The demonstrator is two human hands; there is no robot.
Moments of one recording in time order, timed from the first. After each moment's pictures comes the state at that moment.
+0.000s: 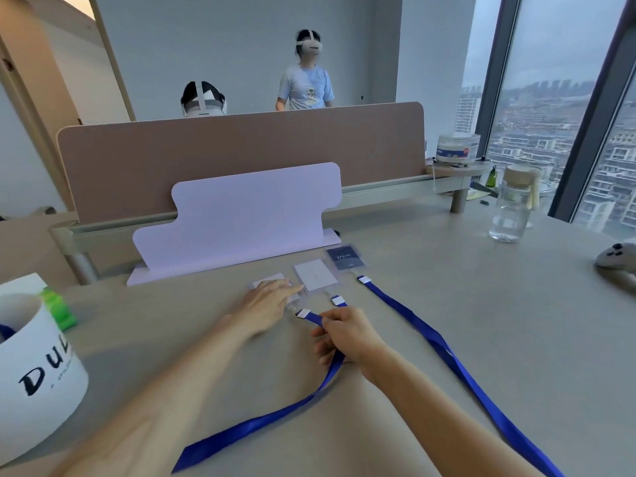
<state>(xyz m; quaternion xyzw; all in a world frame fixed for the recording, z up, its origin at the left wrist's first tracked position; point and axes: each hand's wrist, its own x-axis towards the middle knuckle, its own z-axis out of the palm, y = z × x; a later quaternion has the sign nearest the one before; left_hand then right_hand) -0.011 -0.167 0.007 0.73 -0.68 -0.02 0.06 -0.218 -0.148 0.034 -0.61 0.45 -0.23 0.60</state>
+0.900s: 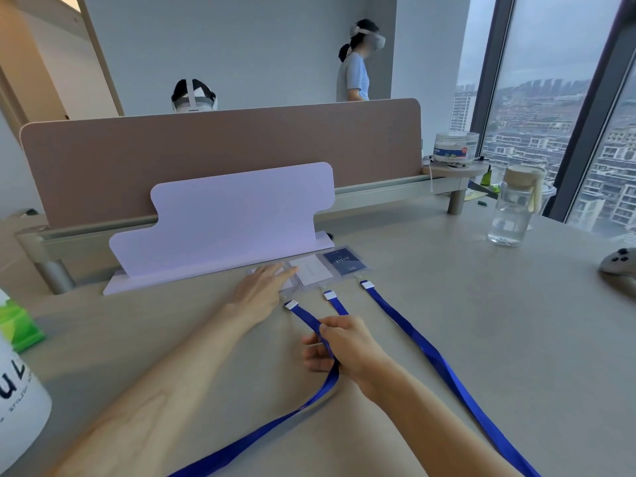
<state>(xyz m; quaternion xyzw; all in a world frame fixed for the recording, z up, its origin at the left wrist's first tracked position) -0.002 -0.213 0.011 0.74 -0.66 0.04 0.08 -0.219 -0.163 0.035 -0.54 0.44 -0.24 0.68</state>
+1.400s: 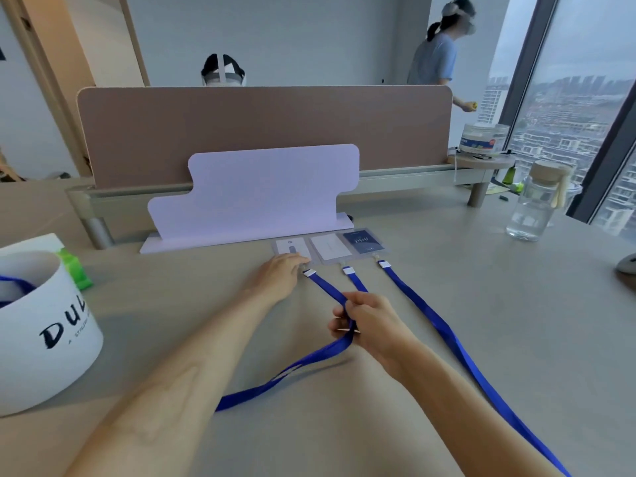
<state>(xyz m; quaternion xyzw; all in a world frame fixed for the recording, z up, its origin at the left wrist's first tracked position) -0.005 -0.190 -0.013 0.75 -0.61 -0.04 0.26 -0.234 -0.134 0.047 -0.54 0.42 -0.27 0.68</state>
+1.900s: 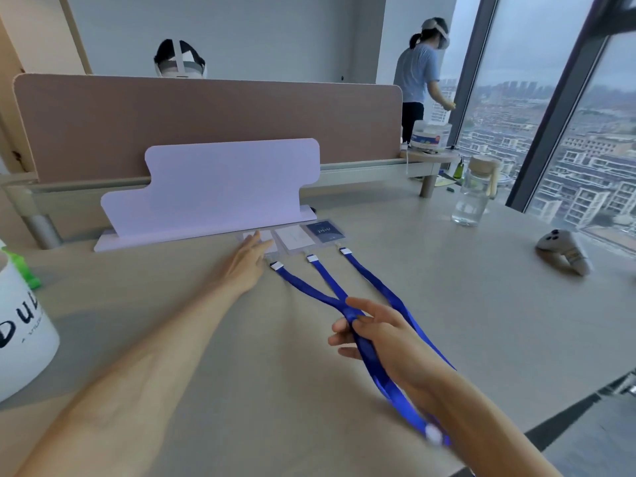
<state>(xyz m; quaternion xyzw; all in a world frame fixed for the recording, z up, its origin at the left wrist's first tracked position) -0.013 -0.183 -0.006 0.75 -0.60 -0.05 0.28 -0.312 -0.086 0.046 -0.55 0.38 -0.31 0.68</state>
